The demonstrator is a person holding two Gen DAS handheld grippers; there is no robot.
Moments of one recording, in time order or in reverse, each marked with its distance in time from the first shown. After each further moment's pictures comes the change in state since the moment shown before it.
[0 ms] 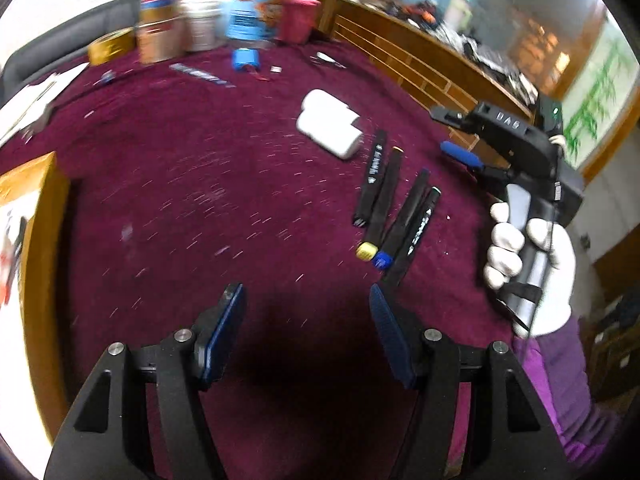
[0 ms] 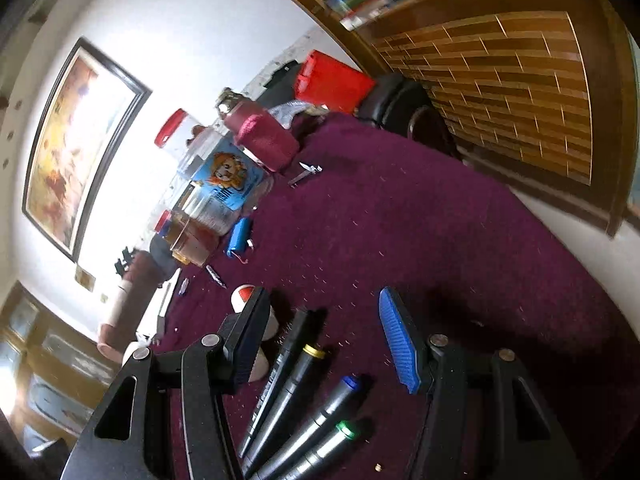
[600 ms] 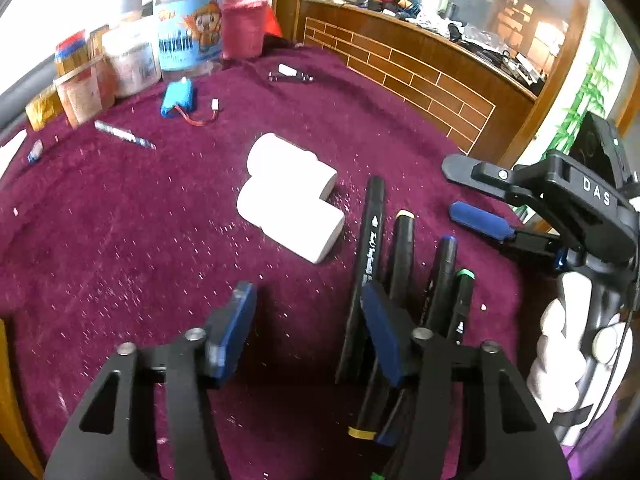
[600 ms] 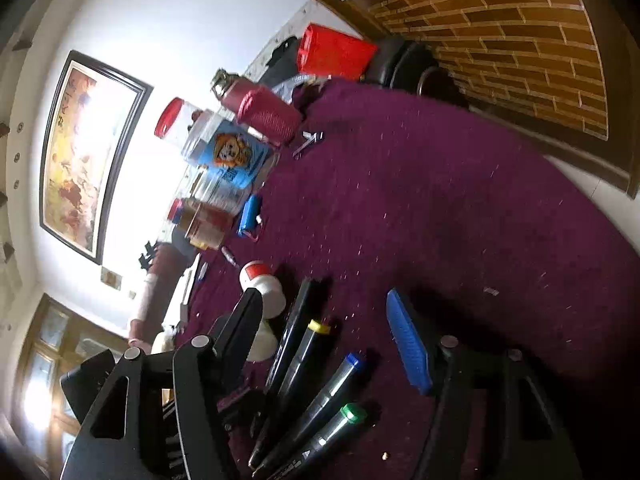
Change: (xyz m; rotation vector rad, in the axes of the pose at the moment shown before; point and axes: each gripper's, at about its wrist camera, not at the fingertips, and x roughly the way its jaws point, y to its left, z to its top) left arm 0.097 -0.039 0.081 0.159 -0.011 0.005; right arm 0.017 -0.018 -0.005 0.075 0.111 0.092
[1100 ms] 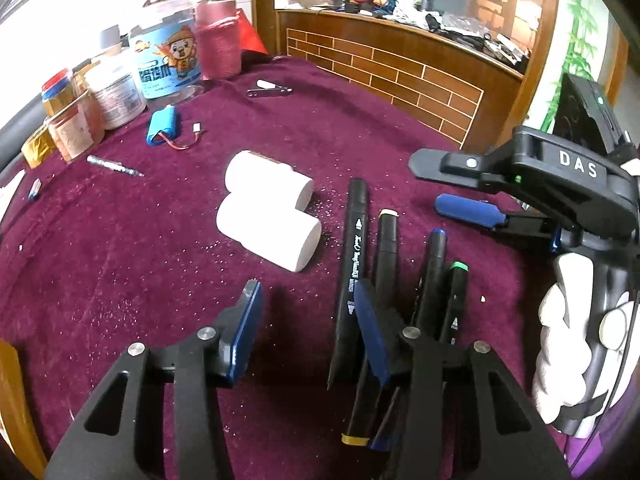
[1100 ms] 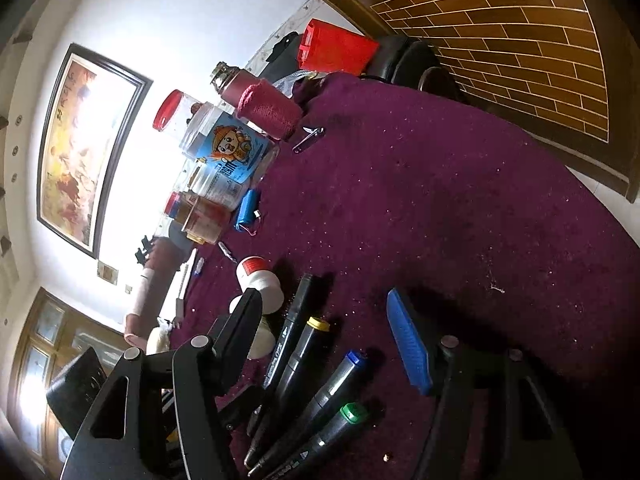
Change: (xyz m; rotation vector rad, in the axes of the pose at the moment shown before) left arm 0.003 -0.016 0.002 0.119 -0.050 0.045; right arm 0.003 0.006 -0.002 -0.027 0.001 -0.026
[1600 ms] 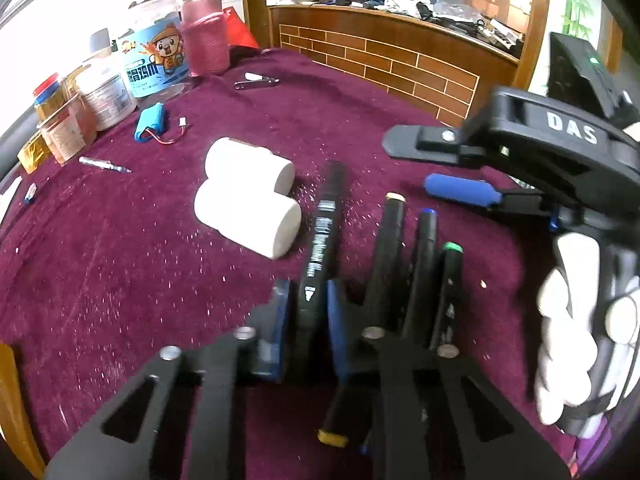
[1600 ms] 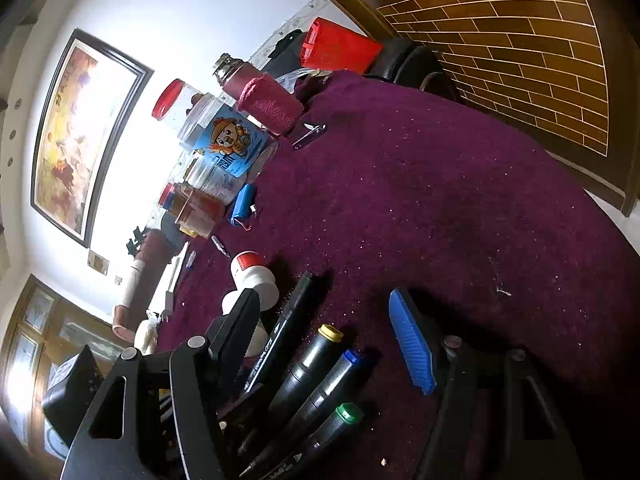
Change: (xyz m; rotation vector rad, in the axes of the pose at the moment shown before) left arm 0.008 -0.013 -0.004 0.045 0.011 0.015; right arm 0.001 0.003 -0.002 -0.045 -0.001 -0.026
